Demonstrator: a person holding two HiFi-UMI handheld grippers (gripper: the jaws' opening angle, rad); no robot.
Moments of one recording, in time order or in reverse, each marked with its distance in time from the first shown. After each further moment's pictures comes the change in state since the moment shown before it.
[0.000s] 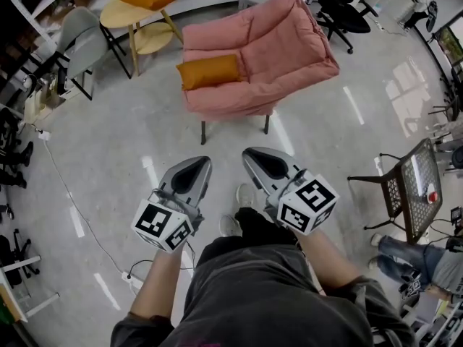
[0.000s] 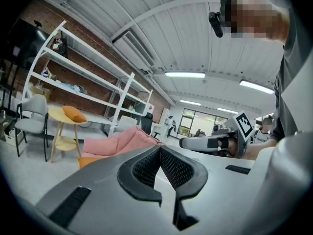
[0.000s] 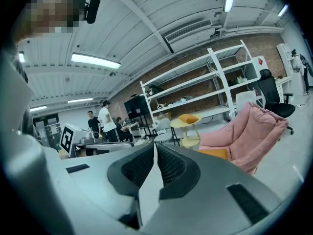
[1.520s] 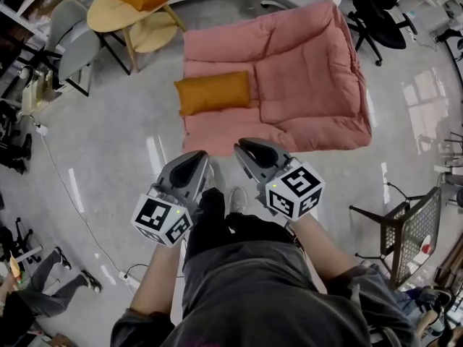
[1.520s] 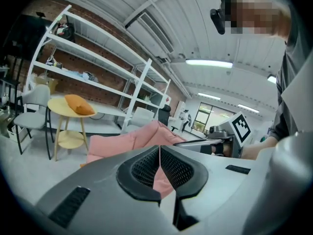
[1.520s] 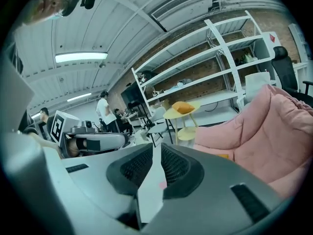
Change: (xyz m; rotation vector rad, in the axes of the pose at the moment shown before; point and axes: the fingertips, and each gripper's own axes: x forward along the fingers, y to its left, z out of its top) left arm 0.251 0.215 0.021 -0.077 0.103 0.145; right arm 0.221 -0.272 0.027 0.048 0.168 0.097
